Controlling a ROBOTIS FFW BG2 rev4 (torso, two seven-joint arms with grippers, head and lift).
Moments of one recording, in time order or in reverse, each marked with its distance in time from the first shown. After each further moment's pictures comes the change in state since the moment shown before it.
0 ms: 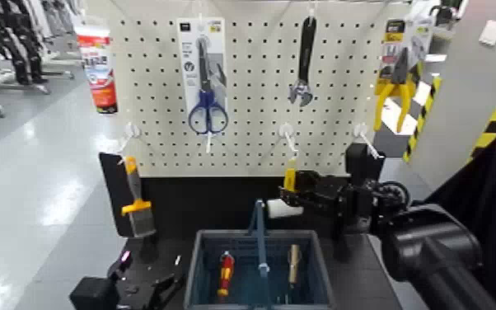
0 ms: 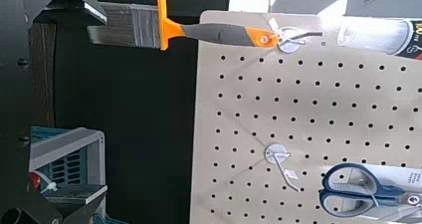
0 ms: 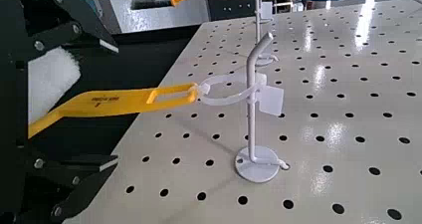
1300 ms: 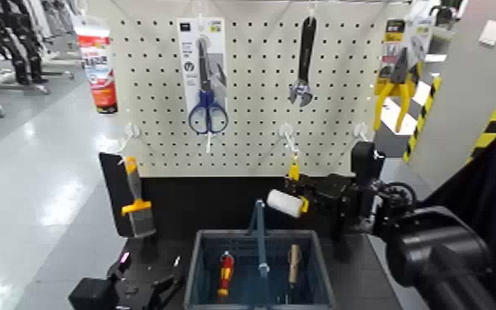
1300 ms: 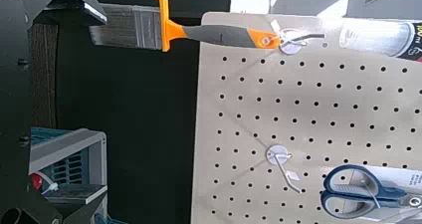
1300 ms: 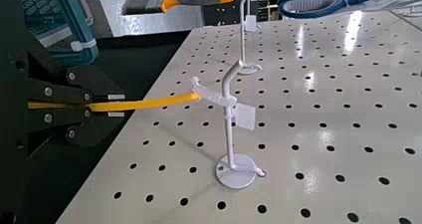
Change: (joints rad) left arm 0.001 -0.002 0.004 0.005 0.002 -0.003 -0.003; right arm 0.069 -0.003 -0.043 -0.139 0.002 0.047 0.007
